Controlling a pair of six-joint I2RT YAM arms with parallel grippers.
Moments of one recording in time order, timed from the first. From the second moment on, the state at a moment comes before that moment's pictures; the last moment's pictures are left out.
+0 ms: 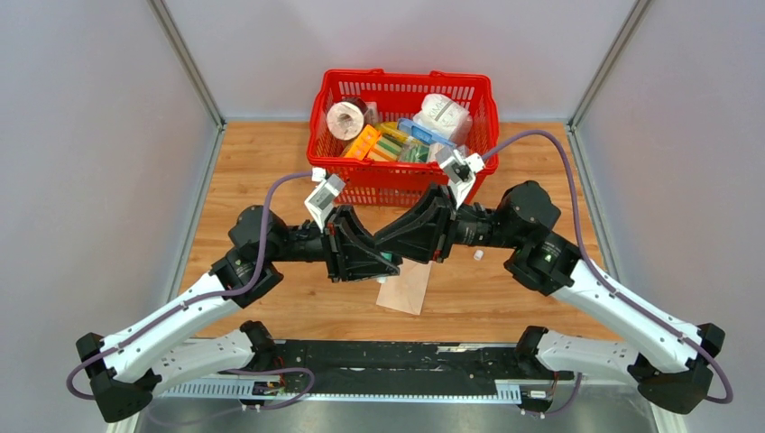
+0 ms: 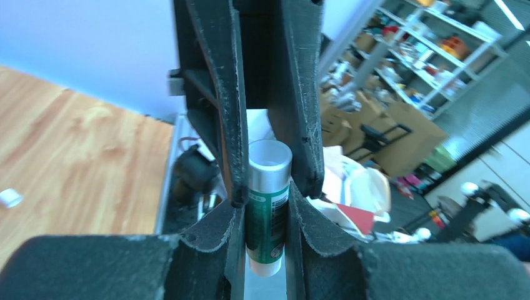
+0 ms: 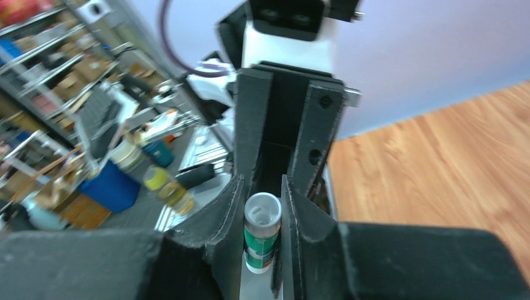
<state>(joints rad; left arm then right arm) -0.91 0.86 0.89 0.20 0.67 -0.71 0.95 0.99 1.13 0.03 -0.54 0.57</state>
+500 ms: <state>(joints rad) -0.91 0.87 0.95 0.02 0.57 -0.65 0.95 0.94 1.15 -0.11 -0.43 0.53</state>
